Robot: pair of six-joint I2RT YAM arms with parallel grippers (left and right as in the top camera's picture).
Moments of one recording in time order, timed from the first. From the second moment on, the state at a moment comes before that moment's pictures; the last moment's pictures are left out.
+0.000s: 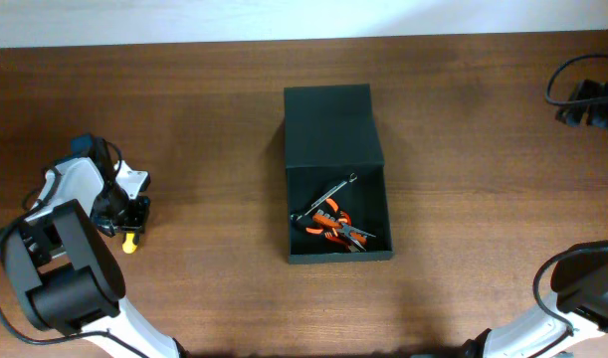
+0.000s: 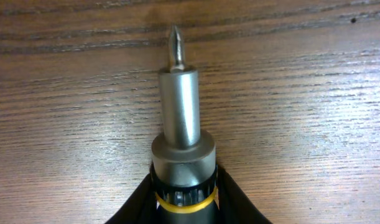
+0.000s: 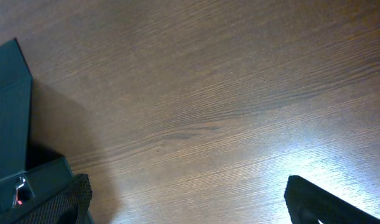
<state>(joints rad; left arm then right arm) 0.38 1.96 1.24 -0.92 -0.08 0.48 -0.54 1.92 2.15 -1.49 -0.21 -0.13</state>
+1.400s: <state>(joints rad) 0.13 1.98 1.93 -1.41 0.10 0.45 -0.54 1.92 2.15 -1.49 -0.21 -0.13</state>
